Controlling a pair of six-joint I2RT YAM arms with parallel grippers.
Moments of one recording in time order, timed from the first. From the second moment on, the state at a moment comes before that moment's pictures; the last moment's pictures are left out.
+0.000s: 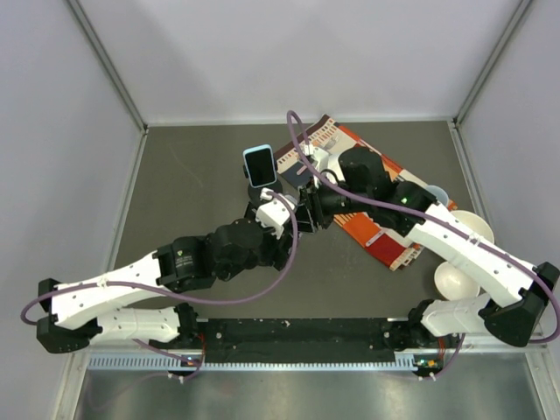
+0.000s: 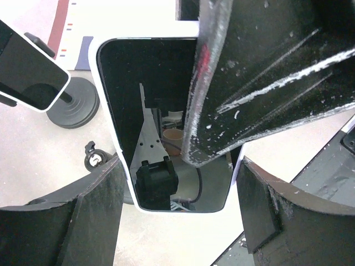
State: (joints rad) left arm -1.25 0.99 1.10 -0.56 -0.48 -0.18; right arm 0.84 1.27 1.36 -0.58 -0.48 0.33
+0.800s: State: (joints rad) left arm -1.11 0.71 1.07 -0.68 -0.62 -0.50; right arm 0.82 0.88 1.09 -0.49 -0.18 0.23
